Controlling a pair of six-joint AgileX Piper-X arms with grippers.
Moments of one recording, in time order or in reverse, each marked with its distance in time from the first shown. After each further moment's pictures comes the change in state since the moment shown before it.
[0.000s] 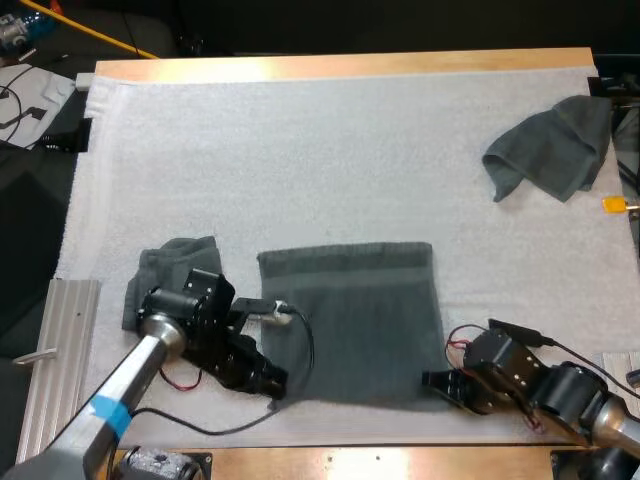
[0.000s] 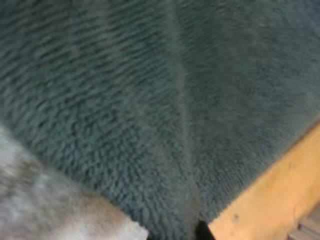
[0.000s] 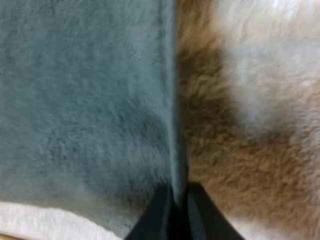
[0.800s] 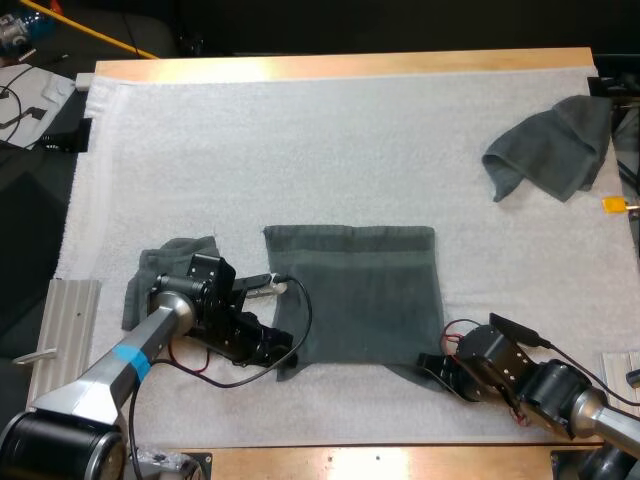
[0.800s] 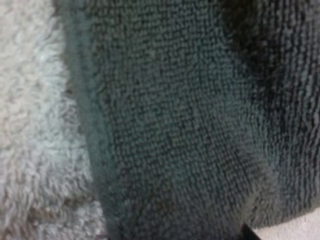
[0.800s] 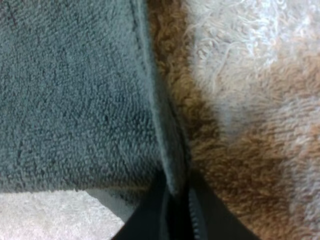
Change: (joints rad) left arm 0.021 0.156 -0.006 -0.221 0.005 -0.127; right arm -0.007 0.104 0.062 -0.194 0.059 0.091
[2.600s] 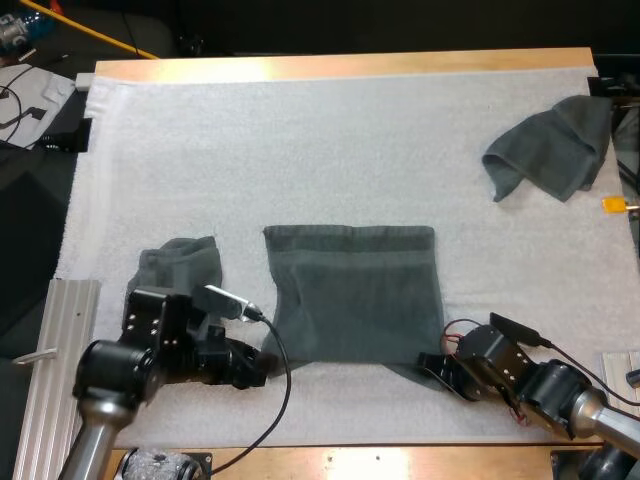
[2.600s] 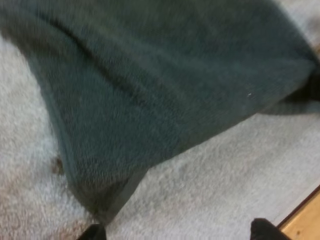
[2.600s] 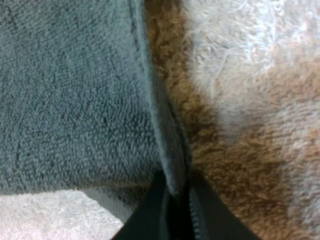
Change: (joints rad) left arm -0.002 -0.708 -0.036 0.285 -0.143 0.089; right arm -0.002 0.000 0.000 -0.001 0.008 -0.002
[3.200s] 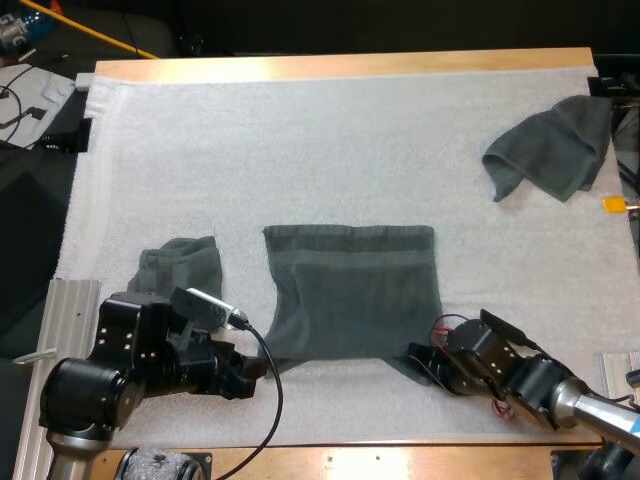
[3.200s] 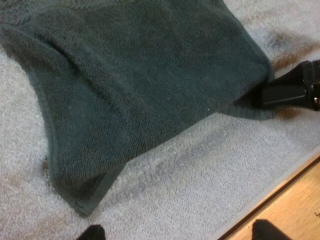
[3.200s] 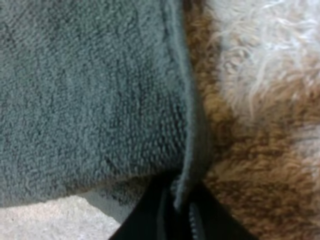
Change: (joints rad) left arm 0.003 -0.077 -0.136 0.172 -0.005 -0.006; right arm -0.004 0.142 0.002 -0.174 -0.045 0.091
